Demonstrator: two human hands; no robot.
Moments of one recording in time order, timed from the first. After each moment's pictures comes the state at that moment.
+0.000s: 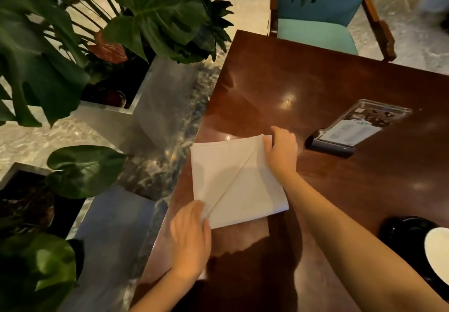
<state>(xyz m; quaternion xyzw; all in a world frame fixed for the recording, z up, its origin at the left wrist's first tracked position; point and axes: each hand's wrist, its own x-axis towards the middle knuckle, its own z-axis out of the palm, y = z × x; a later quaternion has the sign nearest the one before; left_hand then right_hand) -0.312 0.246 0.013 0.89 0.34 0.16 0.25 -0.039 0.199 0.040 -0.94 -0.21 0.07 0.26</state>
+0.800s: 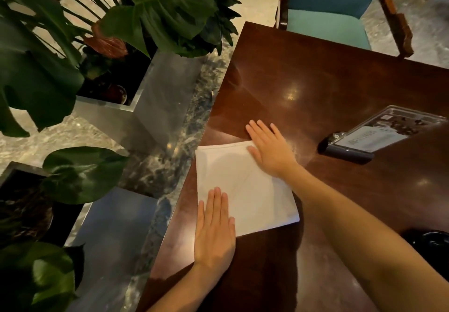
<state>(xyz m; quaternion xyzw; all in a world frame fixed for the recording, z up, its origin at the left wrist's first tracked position) -0.271 0.240 -0.012 0.95 0.28 -0.01 0.13 -0.016 0.224 0.003 -0.85 -0.53 0.07 -0.03</state>
